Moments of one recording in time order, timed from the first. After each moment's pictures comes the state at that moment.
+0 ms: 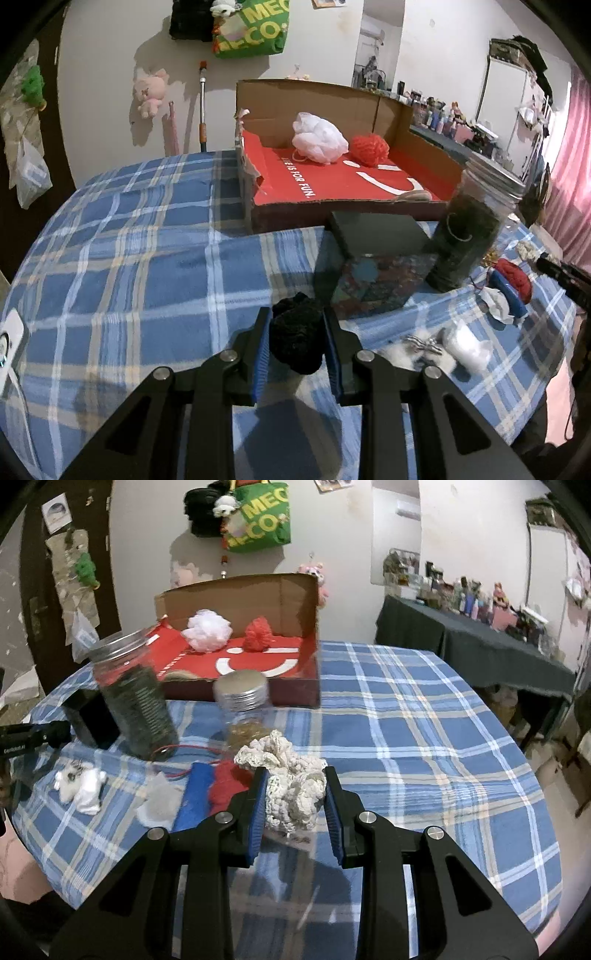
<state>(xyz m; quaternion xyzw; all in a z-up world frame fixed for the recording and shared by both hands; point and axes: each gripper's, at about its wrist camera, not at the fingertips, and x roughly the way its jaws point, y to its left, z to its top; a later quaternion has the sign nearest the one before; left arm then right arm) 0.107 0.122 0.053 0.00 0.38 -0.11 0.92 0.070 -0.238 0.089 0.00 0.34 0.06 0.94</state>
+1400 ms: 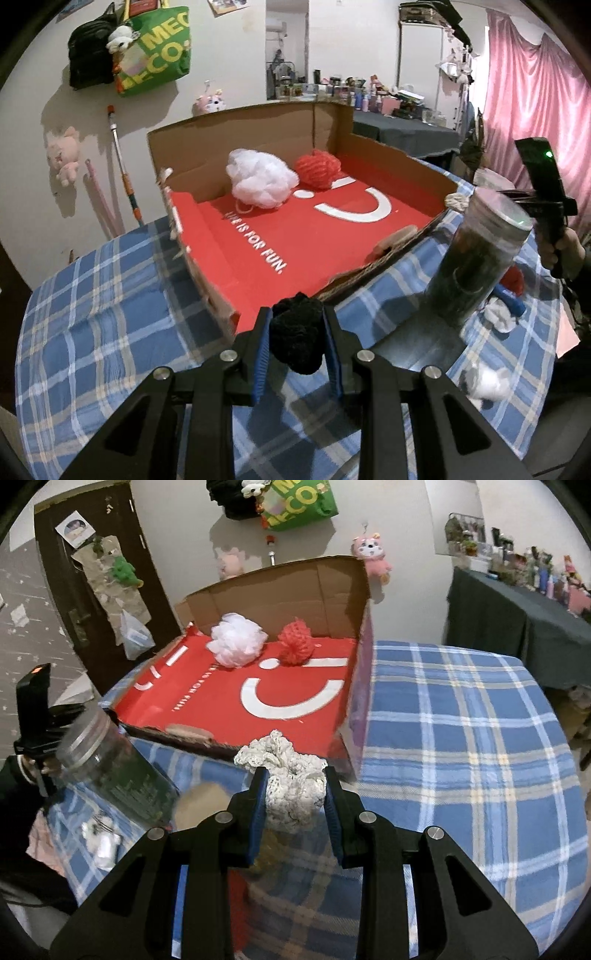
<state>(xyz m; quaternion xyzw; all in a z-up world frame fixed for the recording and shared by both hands) 0.200 0.117 0.086 0.11 0.35 -0.26 0.89 0.199 -0.261 0.102 0.05 0.39 0.22 0.89</state>
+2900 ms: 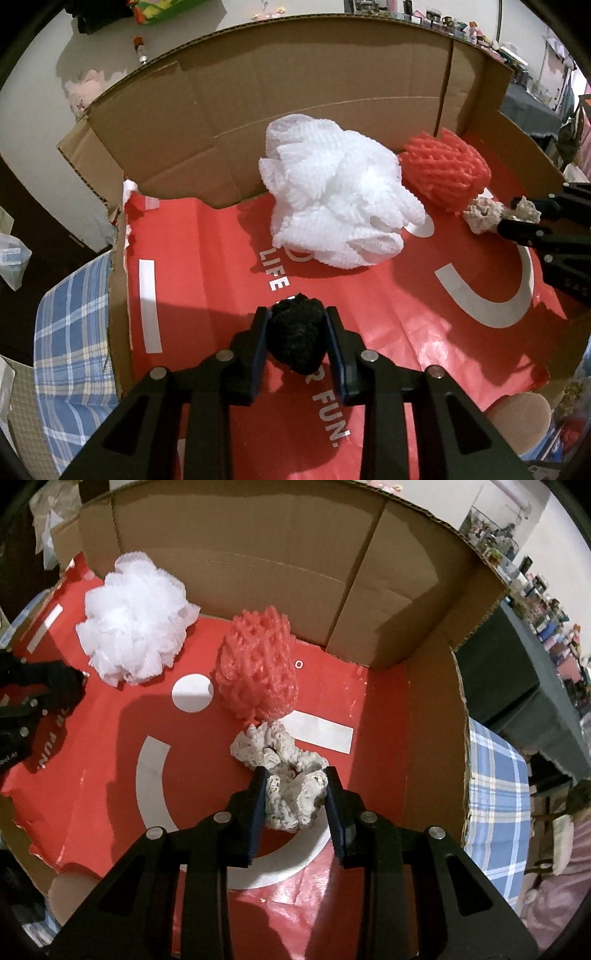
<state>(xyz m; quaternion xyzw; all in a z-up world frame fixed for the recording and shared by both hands) 0.393 0.040 0.061 0.12 0.50 -0.09 0.85 0.397 -0.144 0.064 -0.16 0.53 0.09 0.83</state>
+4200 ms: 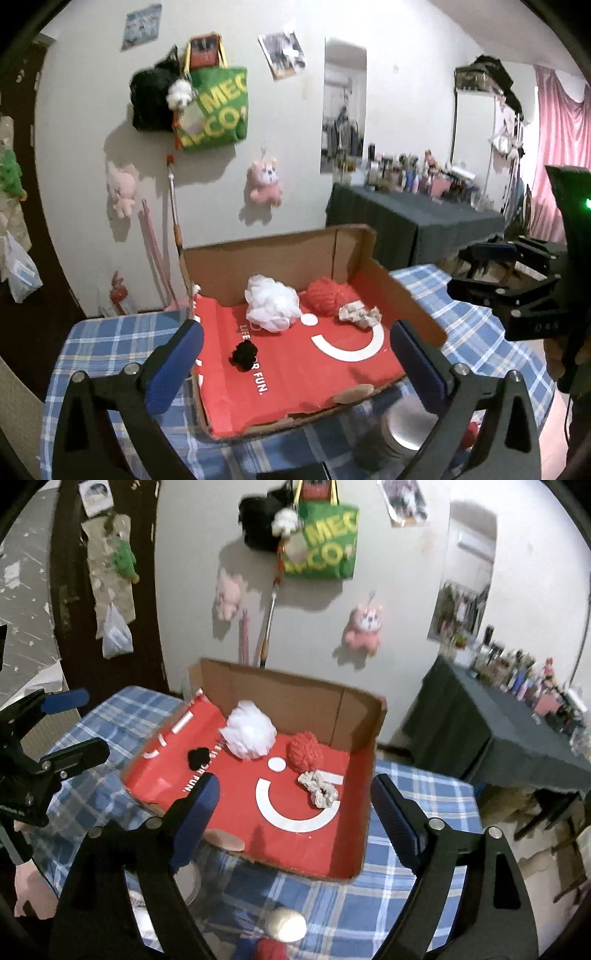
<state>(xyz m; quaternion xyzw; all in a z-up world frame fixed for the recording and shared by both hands) 0.207 0.039 0.221 0.03 0.27 -0.15 0.95 0.212 -0.164 0.249 -0.08 0.32 0.14 0.93</state>
